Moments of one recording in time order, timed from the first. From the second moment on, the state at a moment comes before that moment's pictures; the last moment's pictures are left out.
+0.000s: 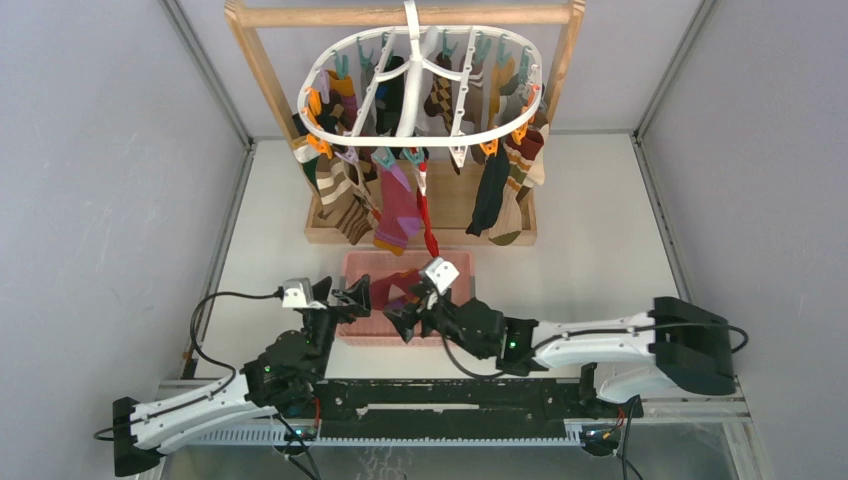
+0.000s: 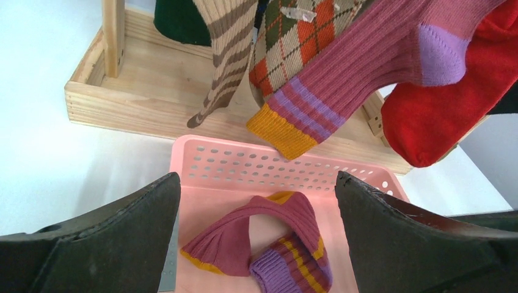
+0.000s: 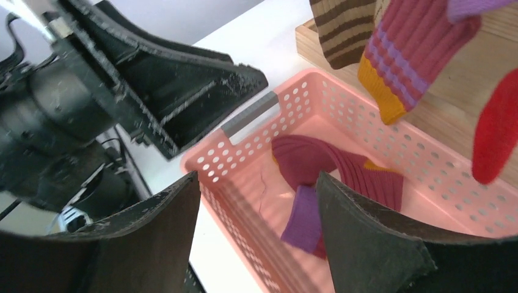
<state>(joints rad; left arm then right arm) -1.17 0.20 0.10 0.18 -1.02 -0.33 1.34 1.26 0.58 0.56 0.40 0.26</state>
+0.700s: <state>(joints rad) -1.02 0.48 0.03 0.61 -0.85 -0.13 1.34 1.20 0.42 0.57 0.48 0.28</state>
